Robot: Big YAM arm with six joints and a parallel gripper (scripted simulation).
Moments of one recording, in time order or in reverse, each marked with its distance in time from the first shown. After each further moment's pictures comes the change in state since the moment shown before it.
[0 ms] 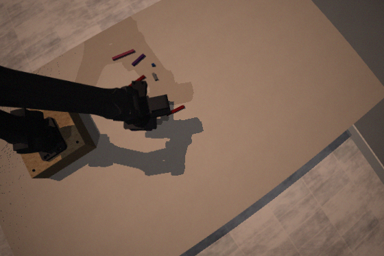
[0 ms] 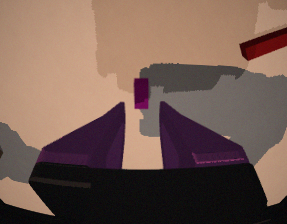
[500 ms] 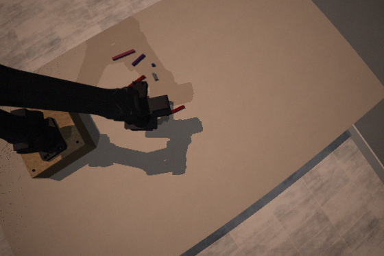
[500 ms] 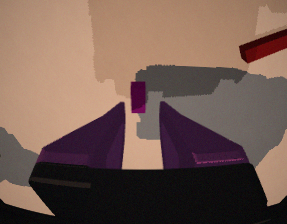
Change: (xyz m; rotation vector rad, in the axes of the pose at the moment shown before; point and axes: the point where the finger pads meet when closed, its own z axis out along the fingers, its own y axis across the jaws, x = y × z) arm -0.001 -0.002 0.004 0.006 -0.001 0.000
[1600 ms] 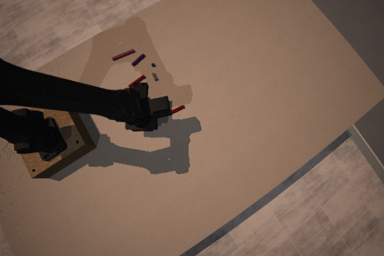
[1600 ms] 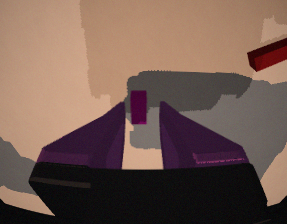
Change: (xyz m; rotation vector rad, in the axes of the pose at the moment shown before) arm 0.000 0.001 0.012 -0.004 0.001 0.000
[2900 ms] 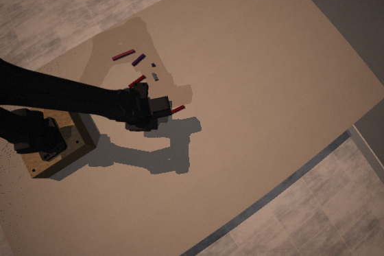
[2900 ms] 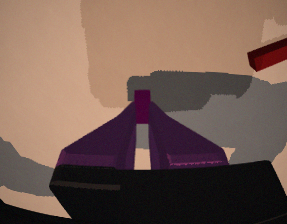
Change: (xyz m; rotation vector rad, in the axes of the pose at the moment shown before) arm 0.000 0.000 0.000 0.000 0.000 0.000
